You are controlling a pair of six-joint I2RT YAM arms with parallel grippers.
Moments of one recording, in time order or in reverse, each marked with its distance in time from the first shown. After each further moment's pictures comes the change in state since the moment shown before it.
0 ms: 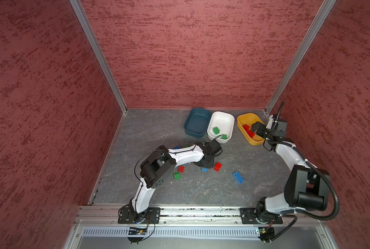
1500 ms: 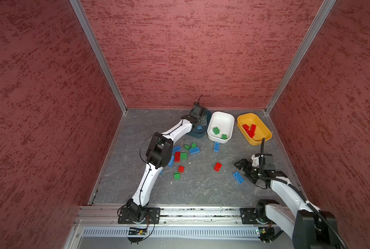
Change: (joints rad) left arm 0.372 0.340 0.637 0.262 -0.119 0.301; right arm 0.203 -0.443 -0.587 -0.271 -0.259 0.307
